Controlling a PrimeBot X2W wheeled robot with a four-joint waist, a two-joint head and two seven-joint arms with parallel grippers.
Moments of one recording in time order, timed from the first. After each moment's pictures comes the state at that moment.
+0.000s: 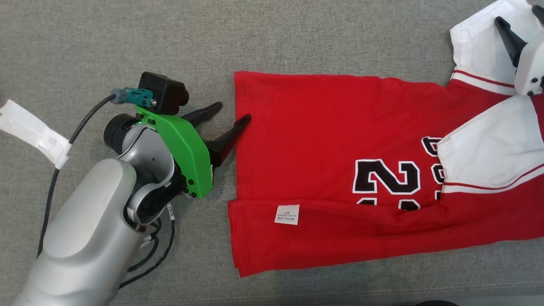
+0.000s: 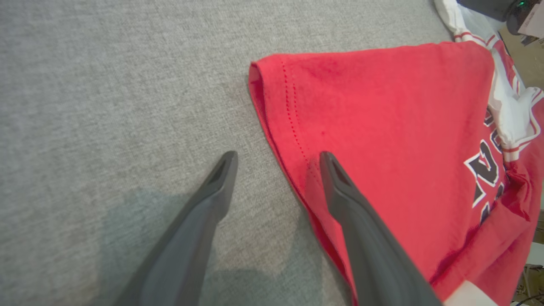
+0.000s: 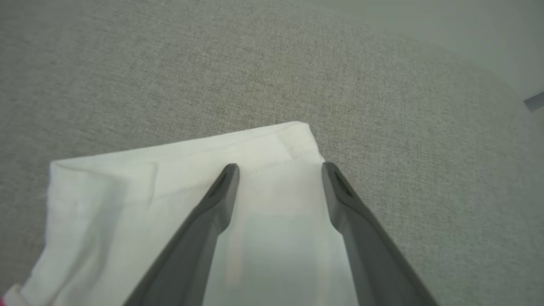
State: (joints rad) left arm -0.67 0.35 -0.59 0.18 -0.82 -0.12 0.46; right arm -1.06 -0.66 0.69 0.78 0.72 0.13 0.10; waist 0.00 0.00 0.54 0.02
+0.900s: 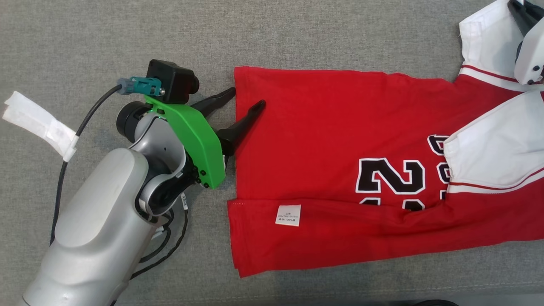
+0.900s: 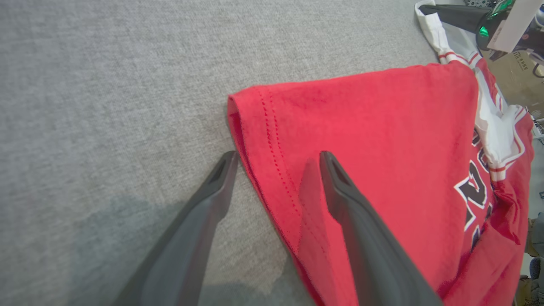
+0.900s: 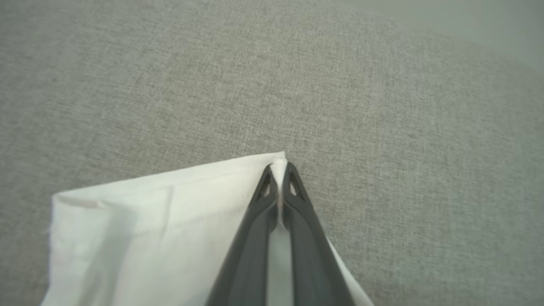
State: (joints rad) left arm -0.71 0.31 -0.62 0.19 -0.85 -0.13 0.41; right arm -1.14 -0.68 0.80 0.79 0.85 0.13 0.10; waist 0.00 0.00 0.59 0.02
